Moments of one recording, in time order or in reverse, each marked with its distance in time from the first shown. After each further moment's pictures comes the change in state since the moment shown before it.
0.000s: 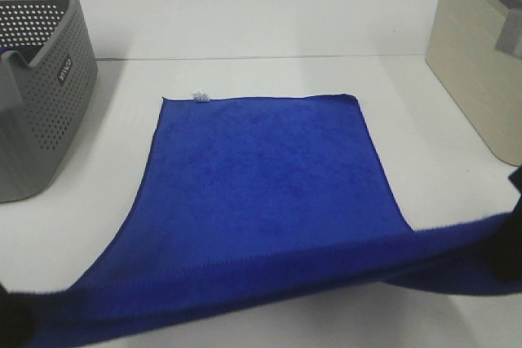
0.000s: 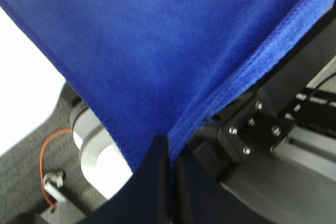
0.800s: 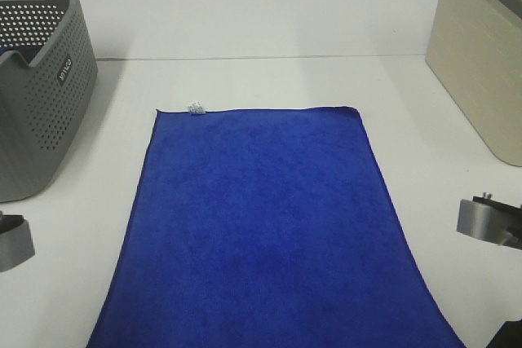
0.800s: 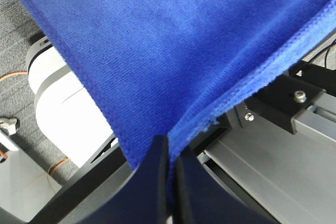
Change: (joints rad) left arm -0.033 0.028 0.285 -0.129 -0.115 -0.004; right arm 0.000 0.138 0.305 0.103 -0.004 -0.066
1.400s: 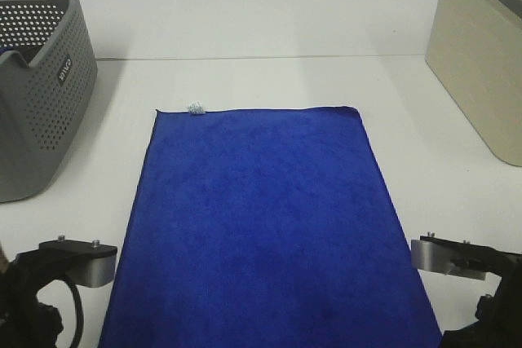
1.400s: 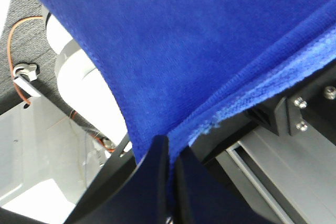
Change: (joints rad) left arm 0.000 0.411 -0.080 0.030 -0.051 0.119; right arm 0.000 0.383 -0.001 -0.005 -0.143 -0.147
